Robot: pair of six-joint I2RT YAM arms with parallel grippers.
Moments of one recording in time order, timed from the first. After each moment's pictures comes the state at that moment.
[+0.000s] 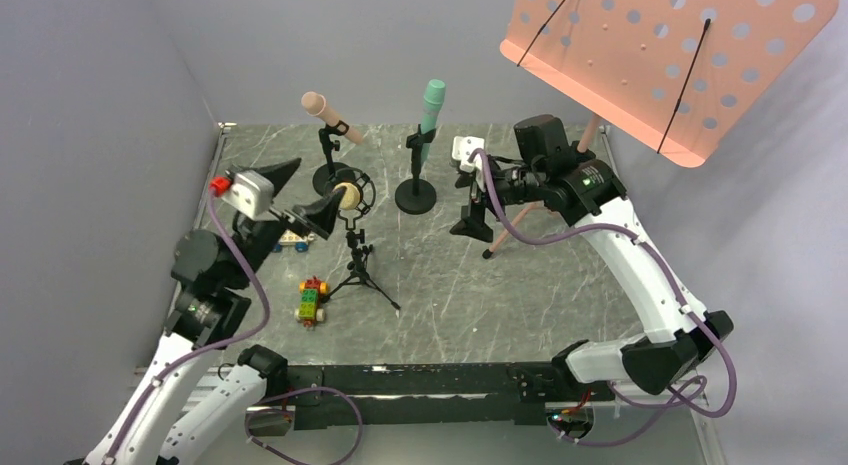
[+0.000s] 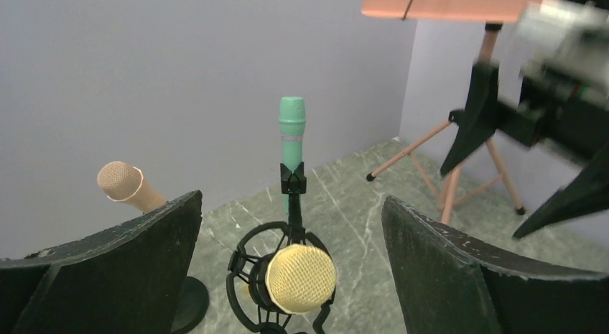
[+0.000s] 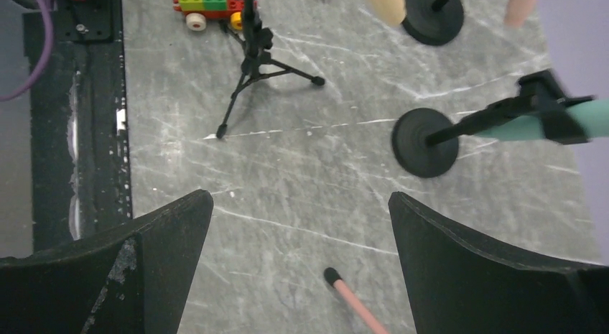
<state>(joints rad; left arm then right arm) -0.46 0.60 0.78 0.15 0.13 0.00 0.53 1.34 1.62 -0.97 -0.67 -0.68</state>
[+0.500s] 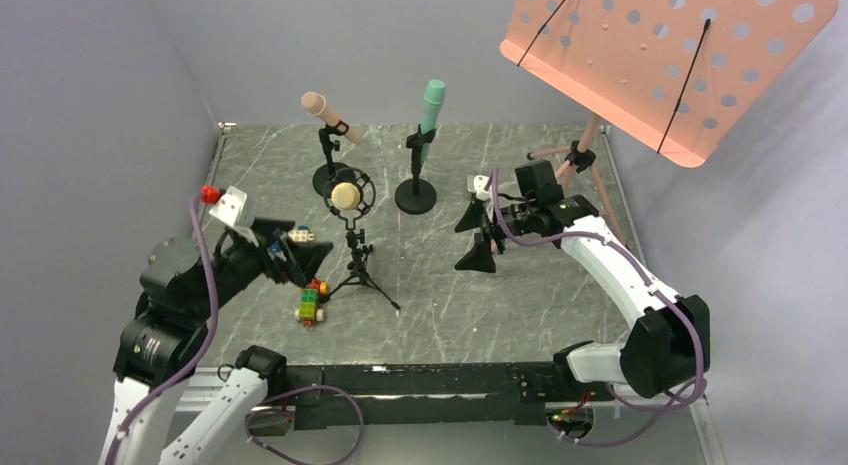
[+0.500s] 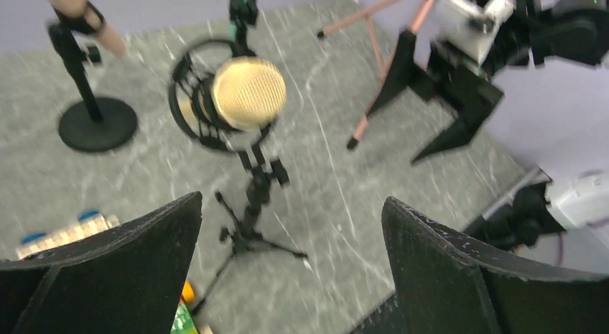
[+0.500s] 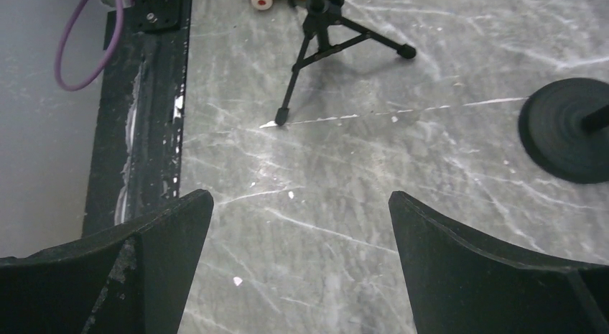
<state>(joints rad) -0.35 0.57 1.11 -0.63 0.27 -0.23 0.37 1.31 1.05 -0.65 -1.04 -0.67</state>
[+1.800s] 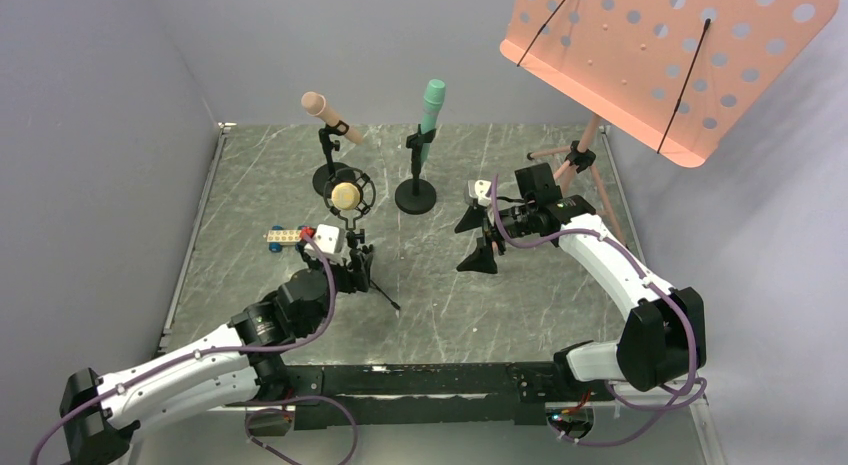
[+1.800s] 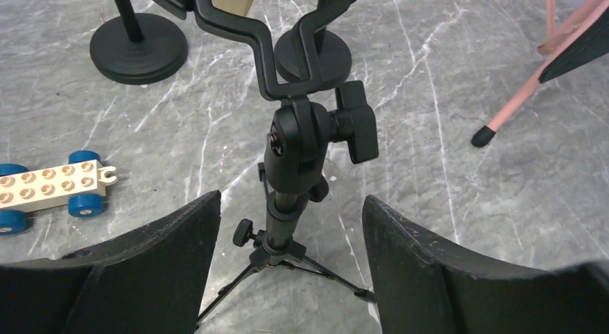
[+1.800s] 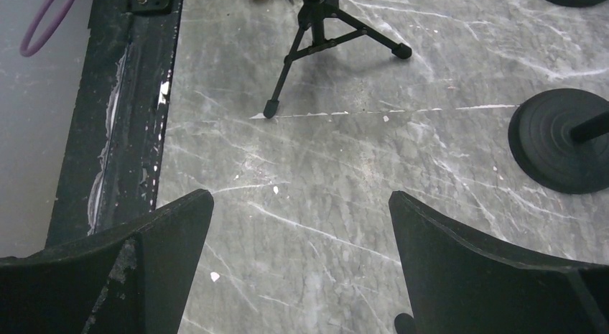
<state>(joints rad) -1.00 0.64 0.43 -0.02 -0.65 -0.32 0.34 1.34 1.03 -0.63 -1.07 -0.79</state>
